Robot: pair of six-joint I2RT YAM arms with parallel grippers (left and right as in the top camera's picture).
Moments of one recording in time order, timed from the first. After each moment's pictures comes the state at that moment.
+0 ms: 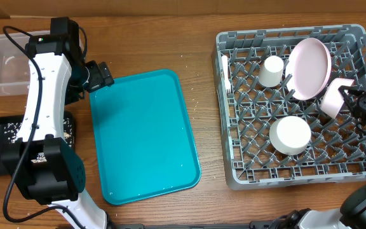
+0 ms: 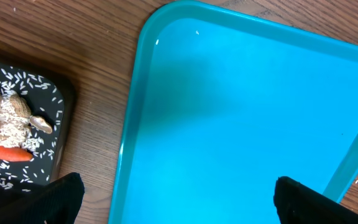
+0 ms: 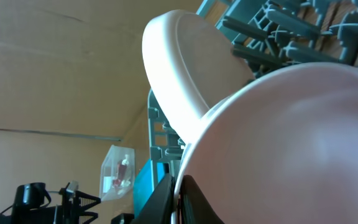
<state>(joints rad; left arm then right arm) 0.10 1.91 1.77 -1.30 0.02 -0.37 -0.79 1.65 1.17 -0.65 -1.19 0.10</state>
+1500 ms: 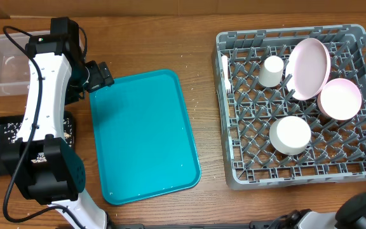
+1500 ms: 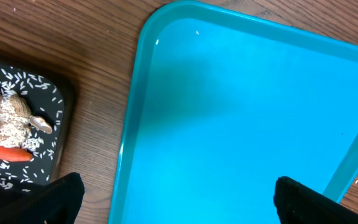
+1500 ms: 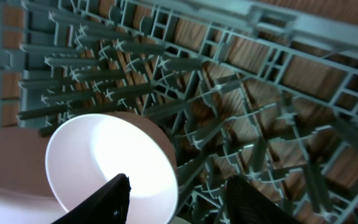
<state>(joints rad) 0.10 1.91 1.77 -1.30 0.02 -0.37 -0.80 1.59 1.40 -0.99 -0.33 0.45</state>
